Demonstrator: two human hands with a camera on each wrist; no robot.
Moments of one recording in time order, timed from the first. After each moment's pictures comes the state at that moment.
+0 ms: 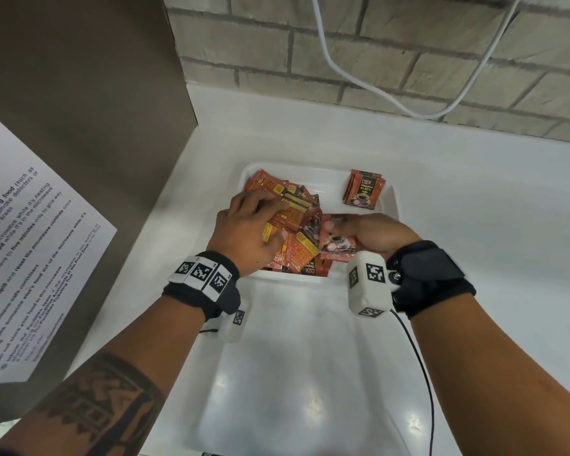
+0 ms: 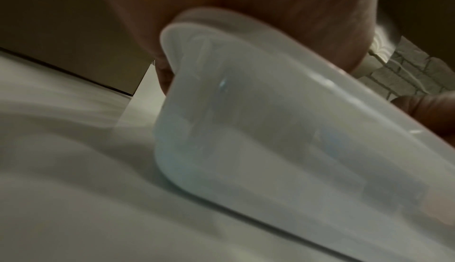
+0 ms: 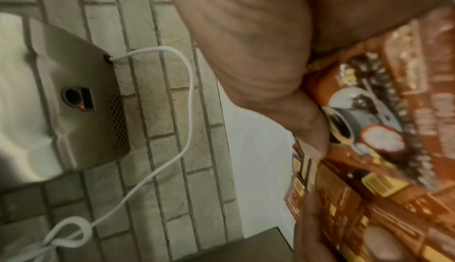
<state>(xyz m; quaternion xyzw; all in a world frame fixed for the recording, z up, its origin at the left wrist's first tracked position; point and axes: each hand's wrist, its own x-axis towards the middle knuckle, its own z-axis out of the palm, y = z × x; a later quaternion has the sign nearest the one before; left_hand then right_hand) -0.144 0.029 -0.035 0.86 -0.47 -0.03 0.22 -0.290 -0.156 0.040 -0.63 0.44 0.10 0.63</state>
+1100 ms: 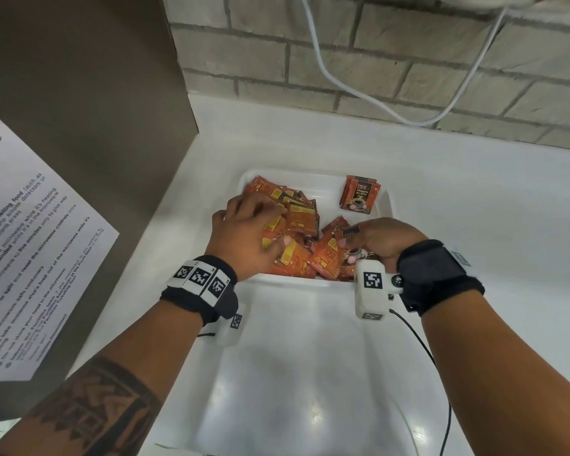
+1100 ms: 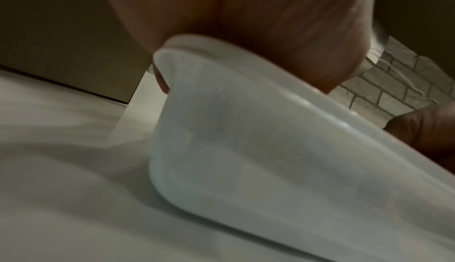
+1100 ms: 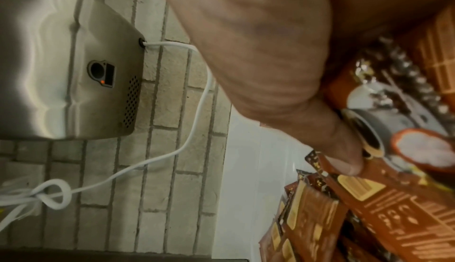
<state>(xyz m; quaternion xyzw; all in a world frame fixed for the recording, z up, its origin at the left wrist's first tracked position) -0.152 0.032 -0.024 0.87 -0.45 -0.01 0.21 -0.297 -0.179 0.032 -0.66 0.46 0.16 0.58</state>
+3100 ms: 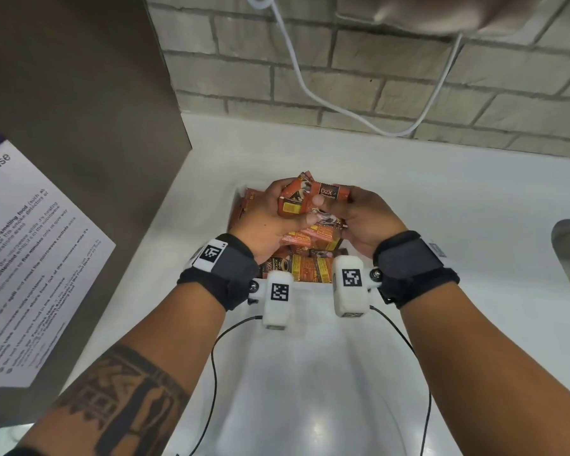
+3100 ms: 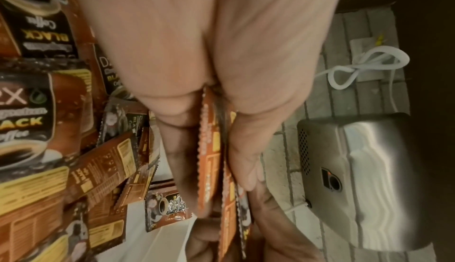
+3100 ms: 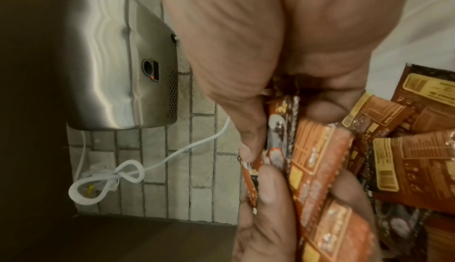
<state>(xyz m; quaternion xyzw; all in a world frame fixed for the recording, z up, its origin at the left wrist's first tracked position) -0.183 -0.022 0.038 0.60 -0.23 -0.40 0.65 -0.289 -0.161 0.061 -0.60 0.32 -0.09 0.73</state>
